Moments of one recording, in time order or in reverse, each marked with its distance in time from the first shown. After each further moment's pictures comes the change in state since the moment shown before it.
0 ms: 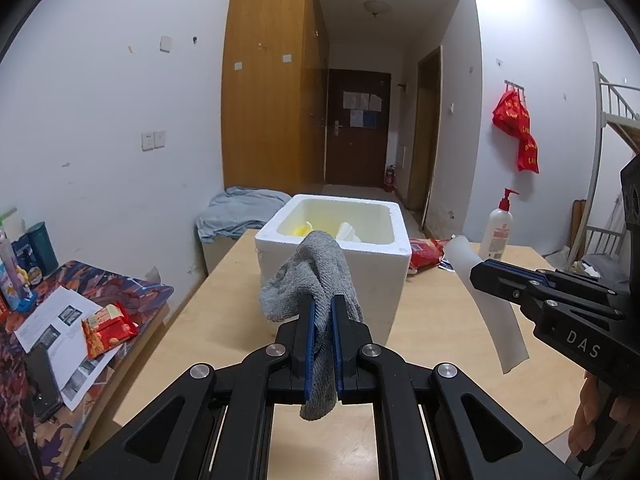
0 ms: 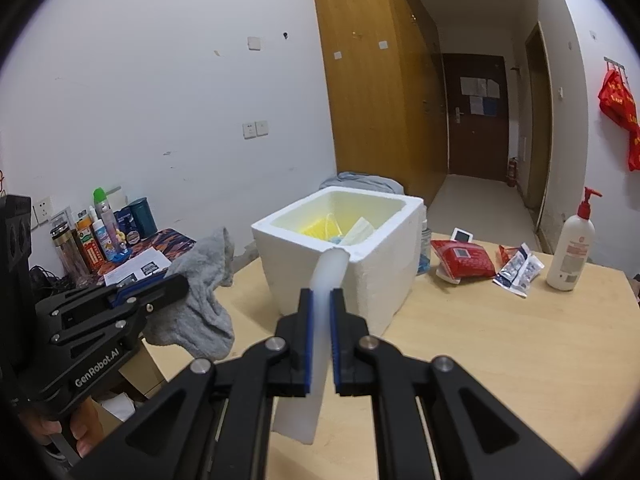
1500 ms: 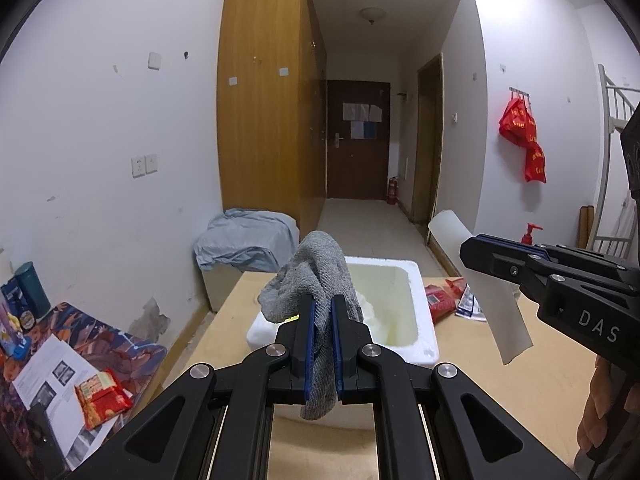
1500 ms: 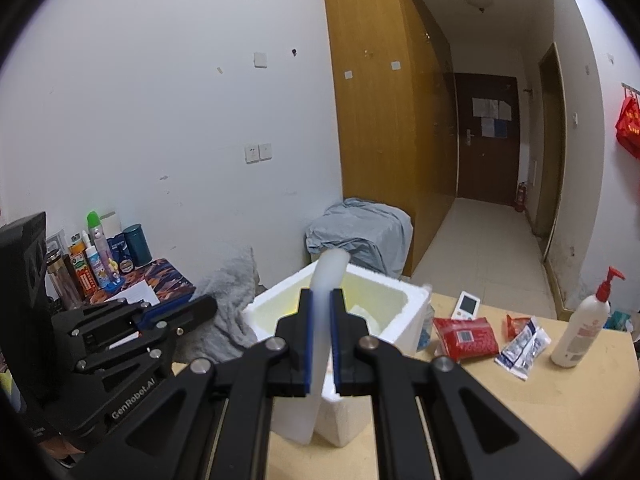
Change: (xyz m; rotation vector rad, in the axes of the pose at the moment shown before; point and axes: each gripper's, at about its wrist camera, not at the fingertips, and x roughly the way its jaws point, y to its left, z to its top) left arm 0.064 0.002 0.077 0.026 -0.043 0.011; right arm 0.046 -0.014 0.087 -0.046 -0.059 0.022
